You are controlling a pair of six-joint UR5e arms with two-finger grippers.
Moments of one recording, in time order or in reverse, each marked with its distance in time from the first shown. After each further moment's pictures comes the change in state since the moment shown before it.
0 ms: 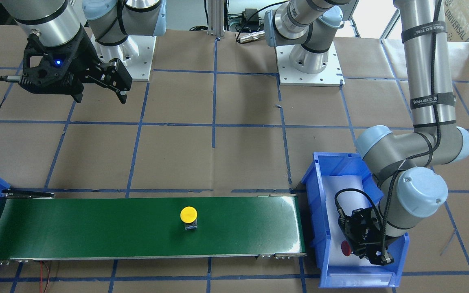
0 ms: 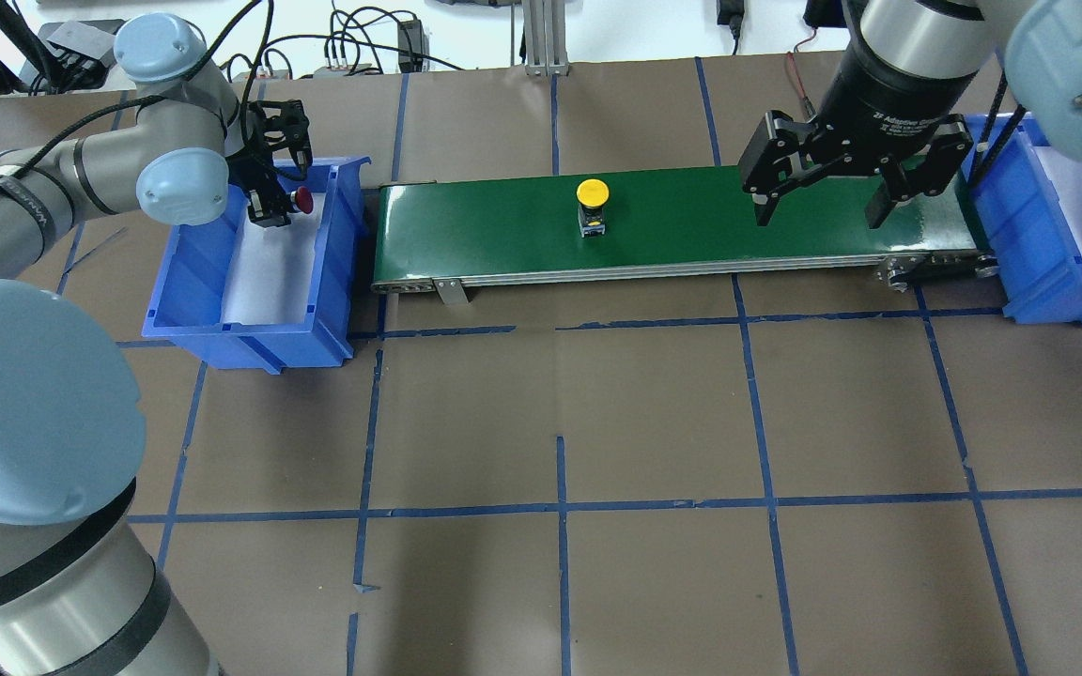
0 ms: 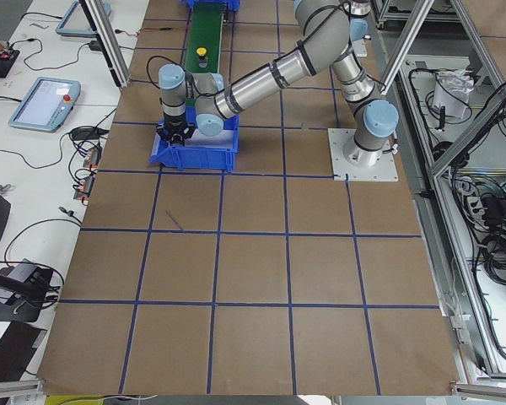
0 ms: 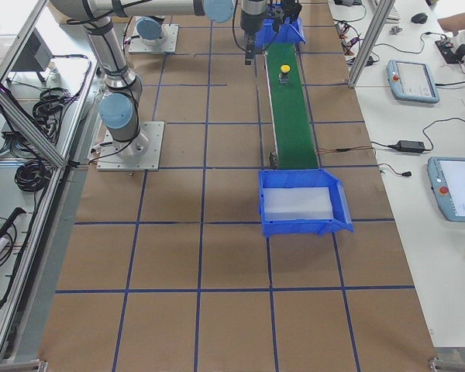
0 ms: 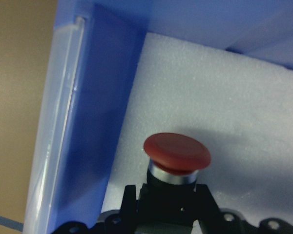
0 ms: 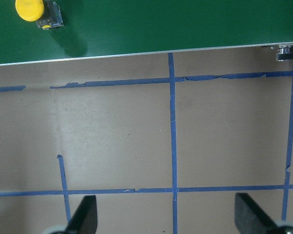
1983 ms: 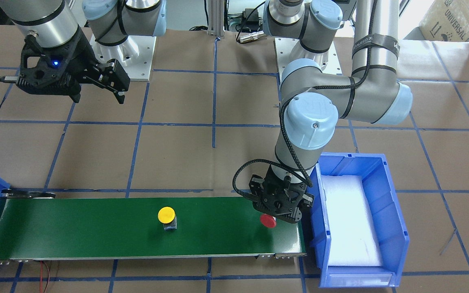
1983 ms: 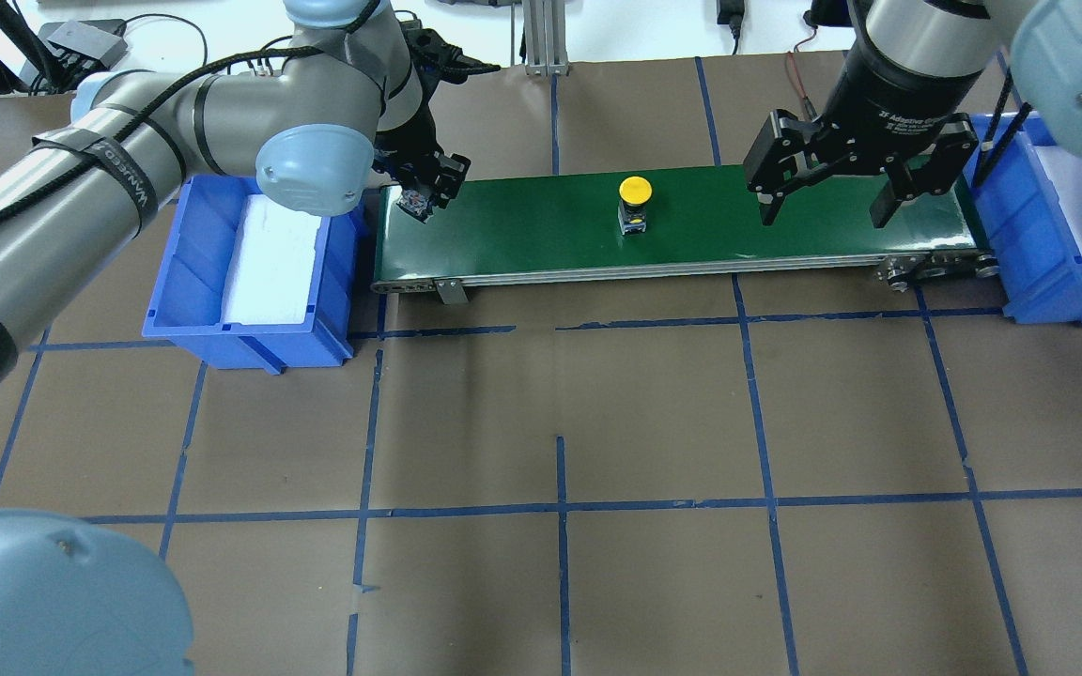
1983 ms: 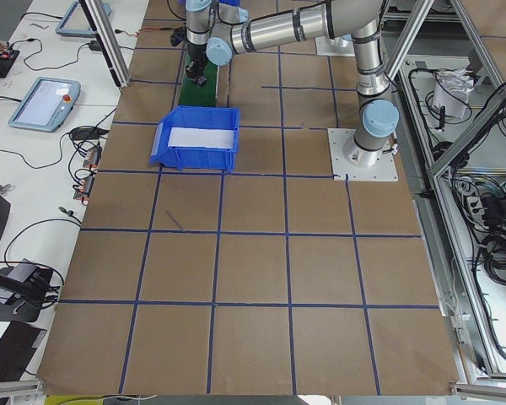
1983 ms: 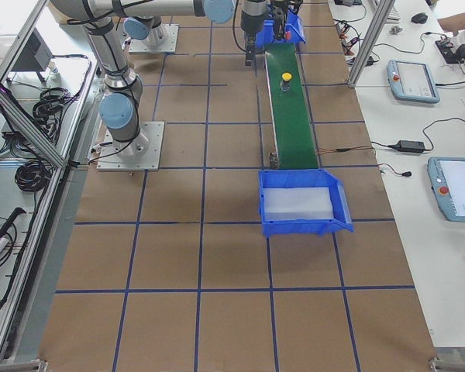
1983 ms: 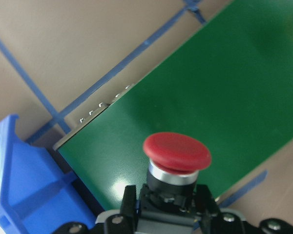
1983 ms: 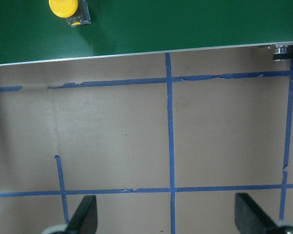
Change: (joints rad) left arm -0.323 0.154 -0.001 -0.160 -0.021 -1.359; right arm -0.008 0.001 0.000 0.002 -0.003 -0.006
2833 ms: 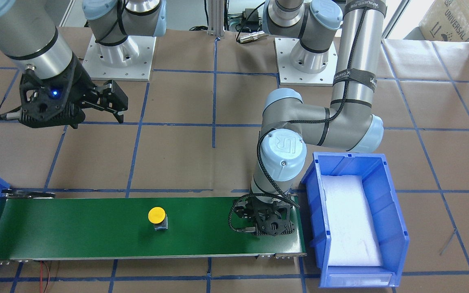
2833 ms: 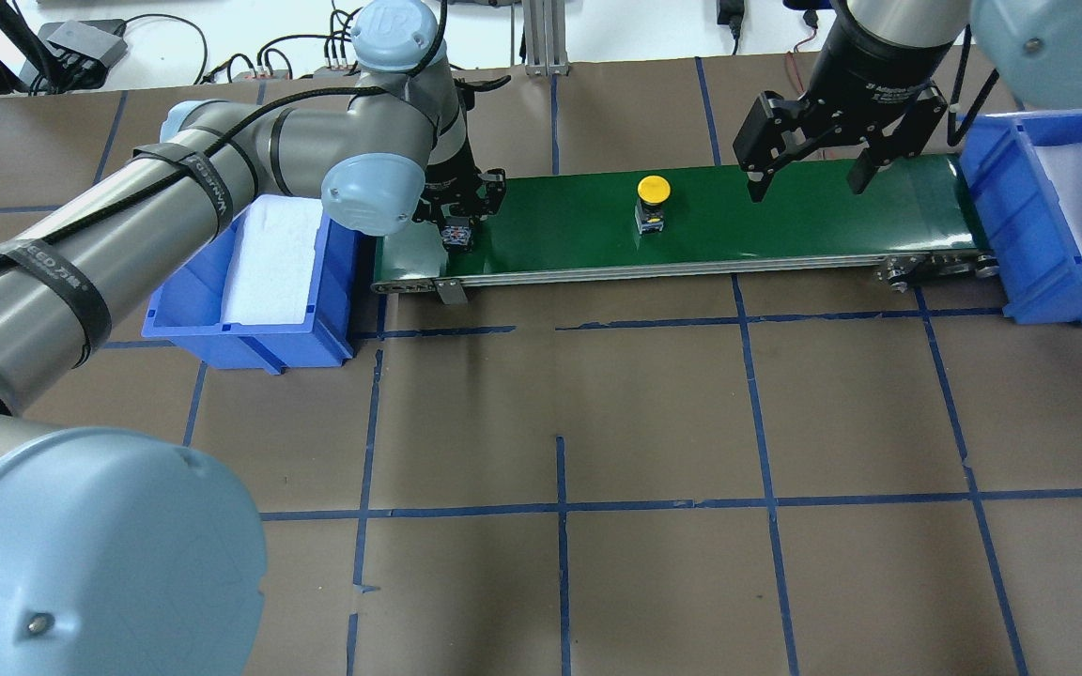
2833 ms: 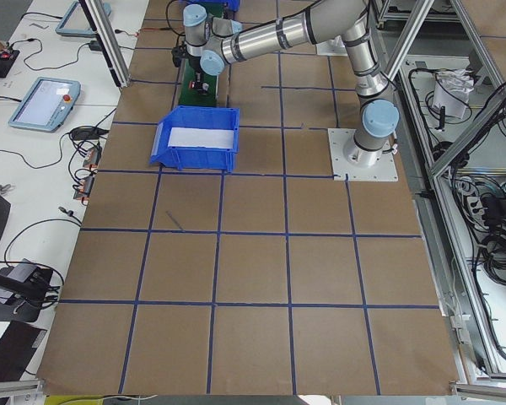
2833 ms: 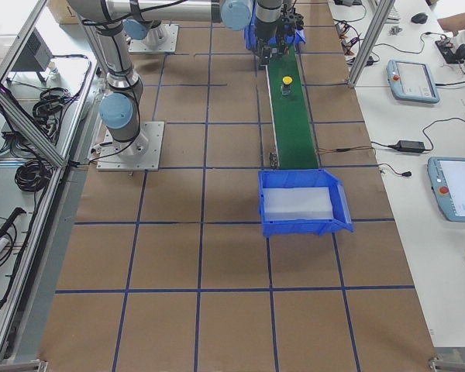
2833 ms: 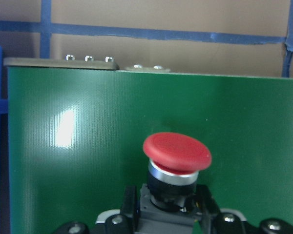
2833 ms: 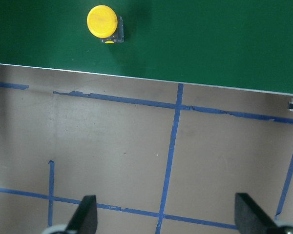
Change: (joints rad) left arm -0.043 -0.107 0.023 0.011 0.000 -0.394; right arm -0.009 0.133 -0.092 -0.025 0.025 -0.214
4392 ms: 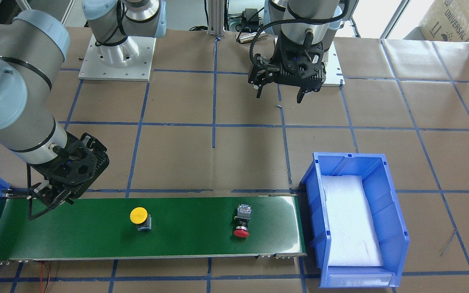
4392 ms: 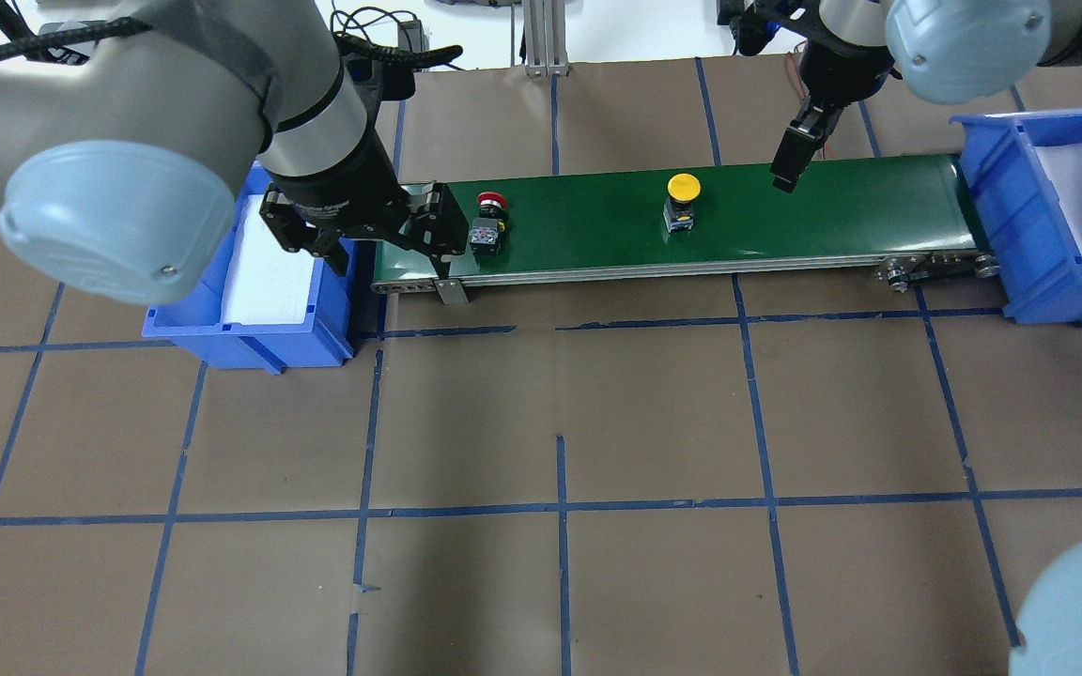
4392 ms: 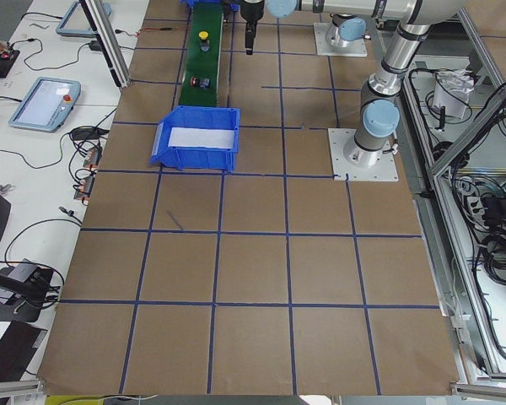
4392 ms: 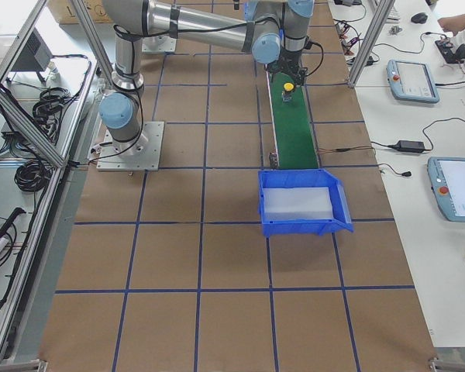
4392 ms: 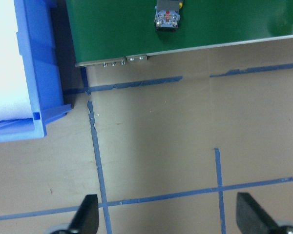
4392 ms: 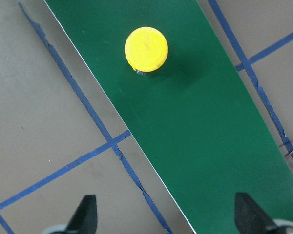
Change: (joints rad) left arm 0.023 0.610 -0.199 -0.444 -0.052 0.163; right arm -0.024 0.203 -0.009 -0.235 -0.083 -0.941
